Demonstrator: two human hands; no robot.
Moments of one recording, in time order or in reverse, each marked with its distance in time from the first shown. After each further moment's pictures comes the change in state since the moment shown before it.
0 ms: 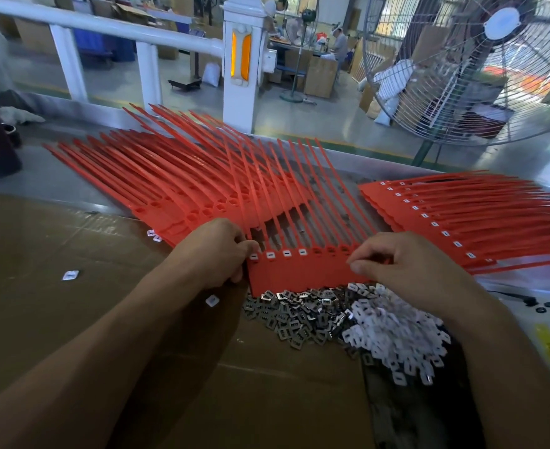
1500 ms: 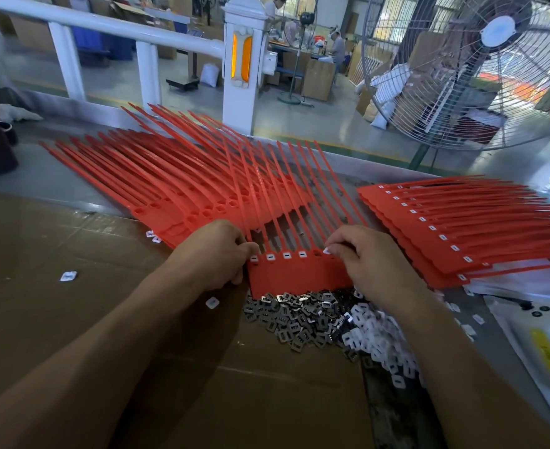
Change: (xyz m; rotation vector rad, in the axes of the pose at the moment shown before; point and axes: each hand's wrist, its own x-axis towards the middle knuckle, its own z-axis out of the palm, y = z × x) left_hand 0.002 -0.003 0.002 -0.032 0.001 0.007; right_hand 0.029 -0.015 0.038 -0.065 0.182 -0.001
